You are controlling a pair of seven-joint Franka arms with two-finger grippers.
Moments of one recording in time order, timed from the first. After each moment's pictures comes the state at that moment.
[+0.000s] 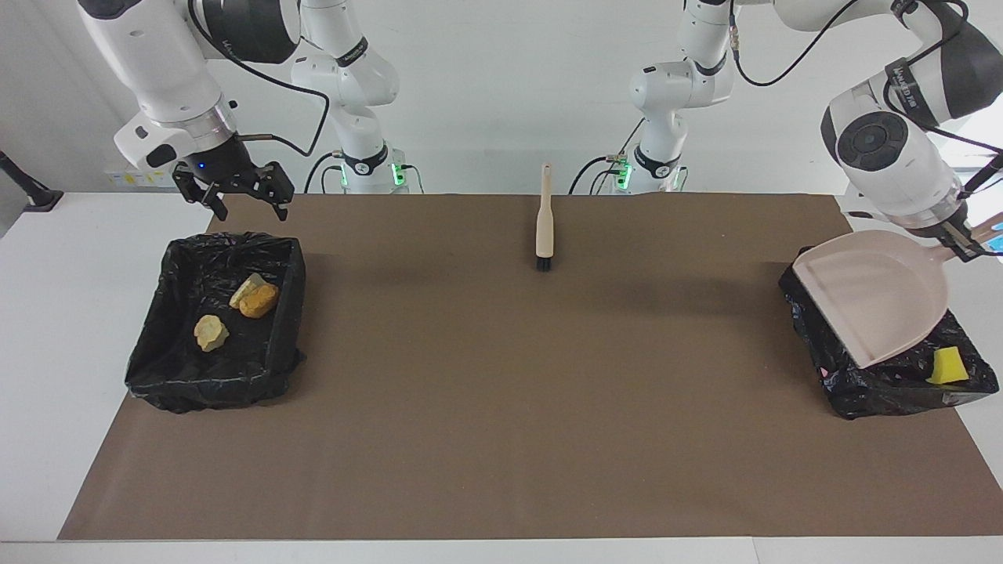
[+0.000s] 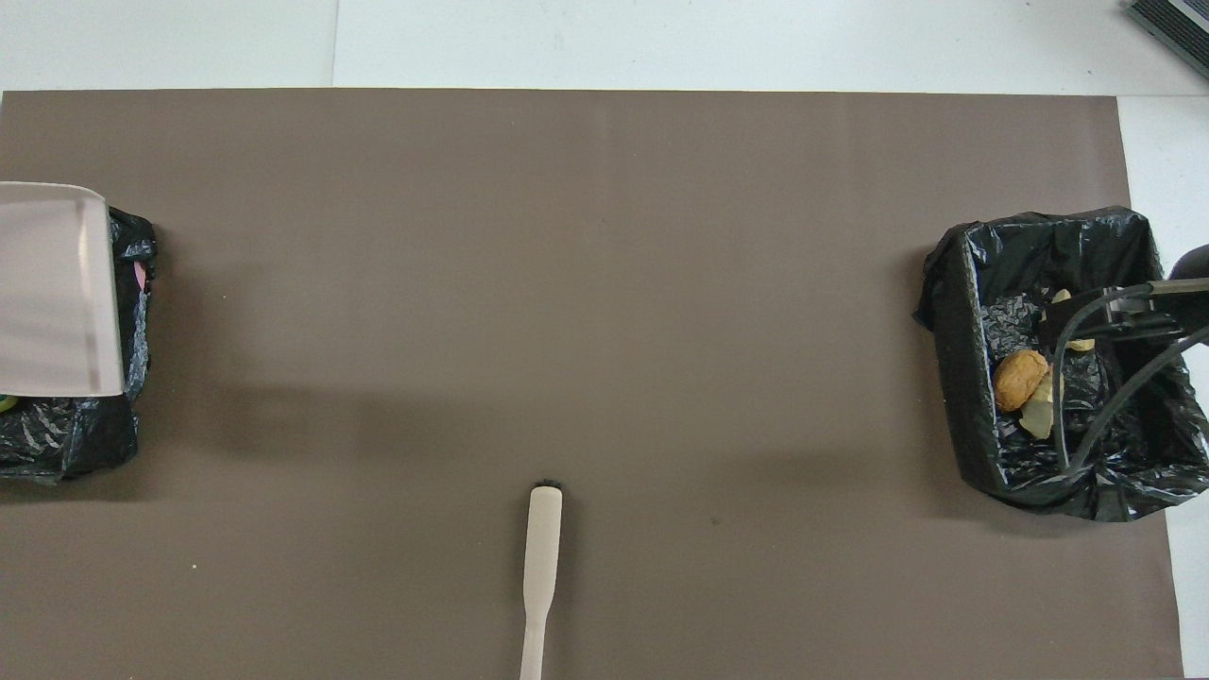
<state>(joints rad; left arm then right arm) 0.04 0.11 -0.04 -1.73 0.88 1.75 1.27 -0.09 -0.02 0.05 -1.64 -0.02 1.58 -0.04</state>
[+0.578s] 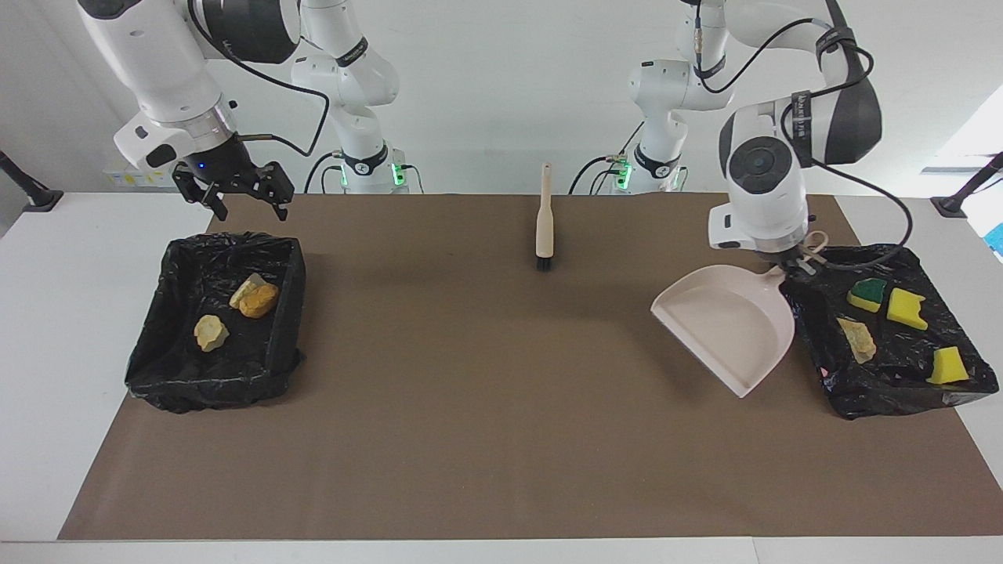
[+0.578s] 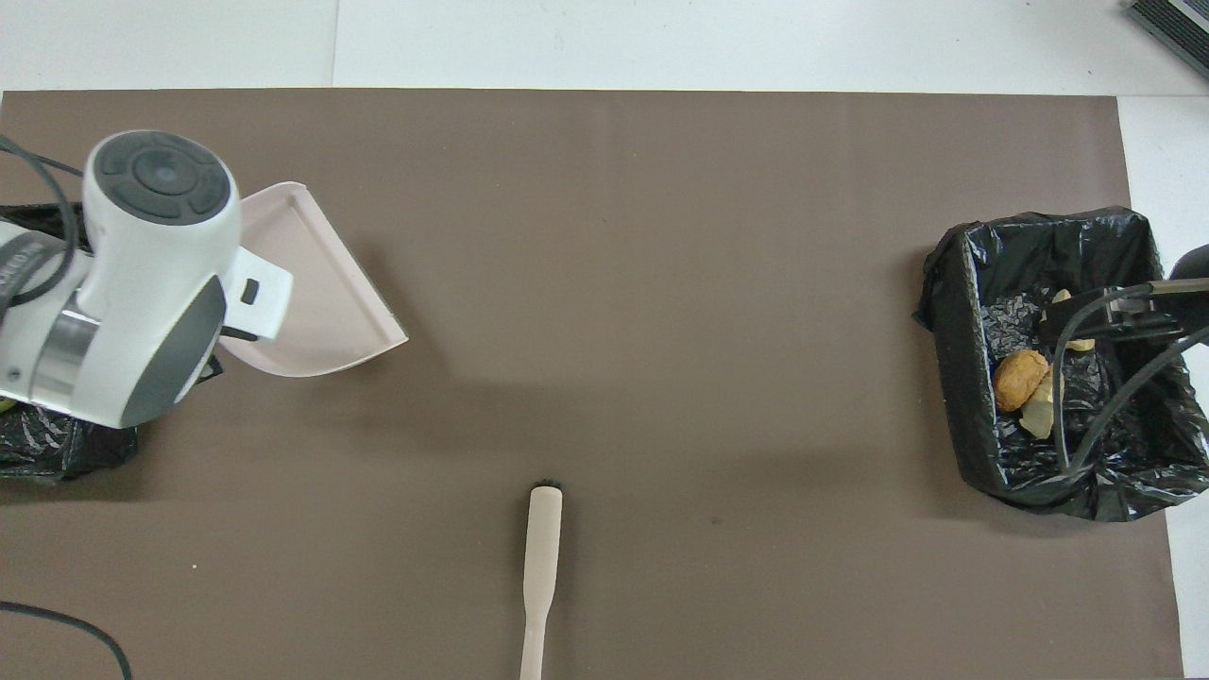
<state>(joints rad) -0.24 0.16 -0.04 -1.76 0.46 1.63 0.61 -0.09 -0.02 0.05 -1.64 -0.02 1.58 -0.04</state>
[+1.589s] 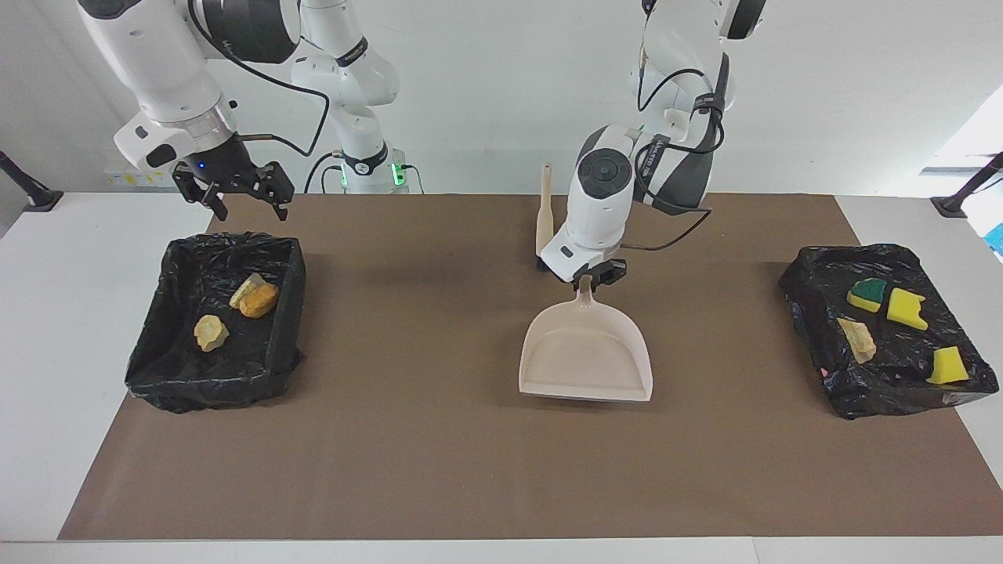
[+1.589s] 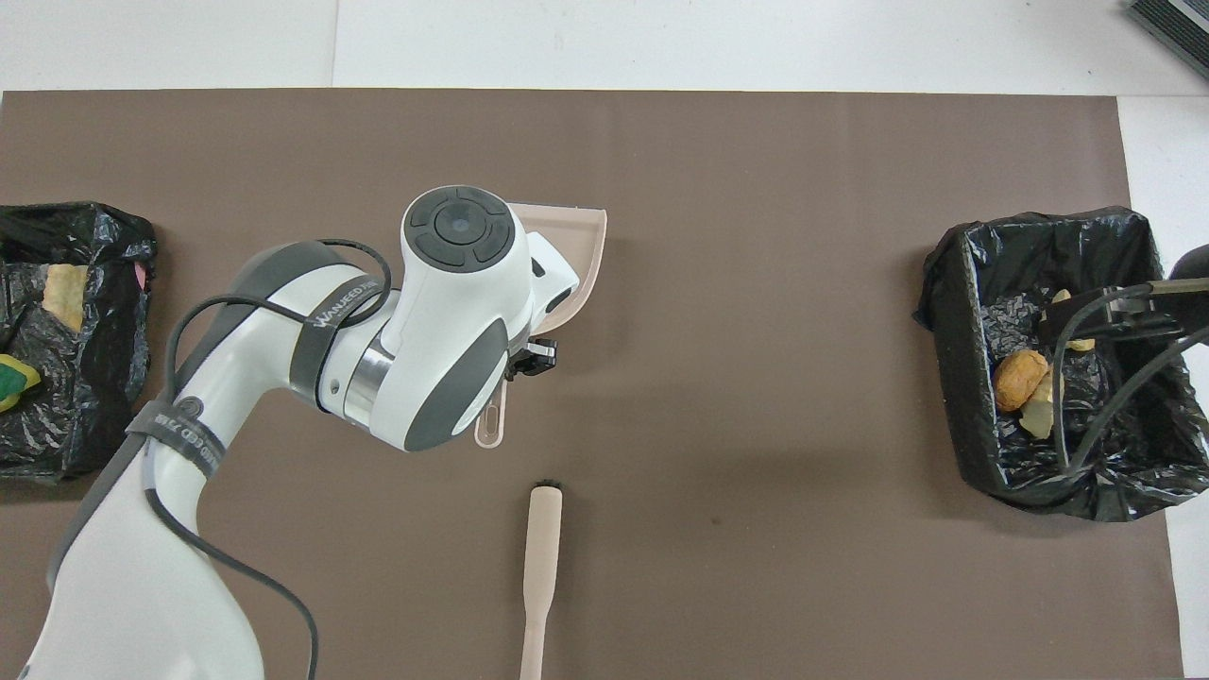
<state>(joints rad) -0.54 0.35 -0.05 -1.61 0.00 1.81 -0.44 -0.09 -0.02 0.05 -1.64 -0.02 1.58 -0.04</state>
